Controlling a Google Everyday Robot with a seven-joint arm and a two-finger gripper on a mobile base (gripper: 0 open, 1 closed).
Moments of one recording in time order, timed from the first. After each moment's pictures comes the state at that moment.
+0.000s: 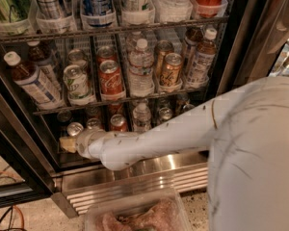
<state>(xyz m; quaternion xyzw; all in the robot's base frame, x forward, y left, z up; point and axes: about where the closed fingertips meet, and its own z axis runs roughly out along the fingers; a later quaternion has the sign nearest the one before) 0.572 0.247 0.653 -0.27 0.79 0.34 0.43</state>
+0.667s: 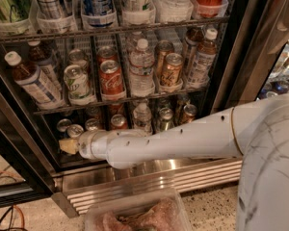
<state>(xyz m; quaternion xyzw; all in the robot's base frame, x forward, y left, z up) 0.556 0.242 0.663 -0.25 0.80 0.39 0.39</state>
